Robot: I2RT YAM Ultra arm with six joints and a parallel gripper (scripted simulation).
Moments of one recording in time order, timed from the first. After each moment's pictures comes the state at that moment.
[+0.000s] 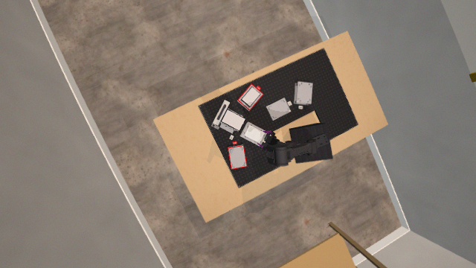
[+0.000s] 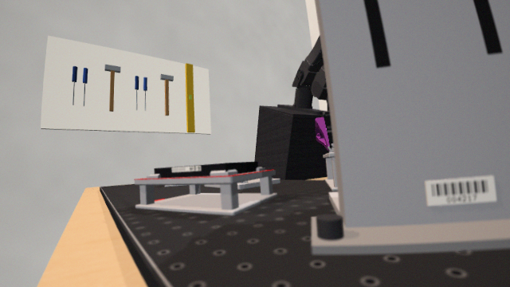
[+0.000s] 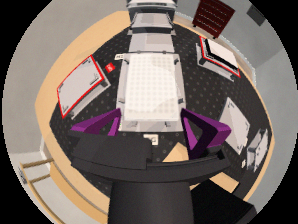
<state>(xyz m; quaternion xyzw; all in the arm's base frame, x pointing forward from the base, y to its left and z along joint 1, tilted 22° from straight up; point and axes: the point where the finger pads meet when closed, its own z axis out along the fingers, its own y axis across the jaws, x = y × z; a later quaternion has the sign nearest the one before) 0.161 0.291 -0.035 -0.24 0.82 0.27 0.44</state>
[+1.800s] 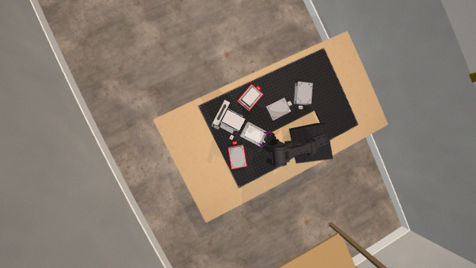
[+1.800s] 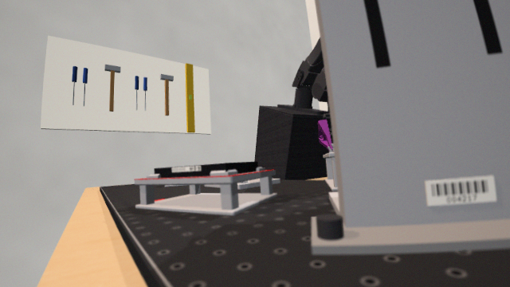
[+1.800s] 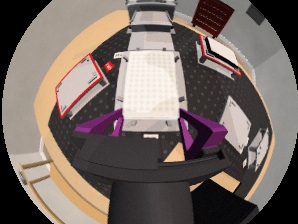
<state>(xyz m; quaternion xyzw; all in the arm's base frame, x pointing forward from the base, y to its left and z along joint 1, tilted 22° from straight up) 0.160 0.293 -0.041 -0.24 0.82 0.27 0.44</state>
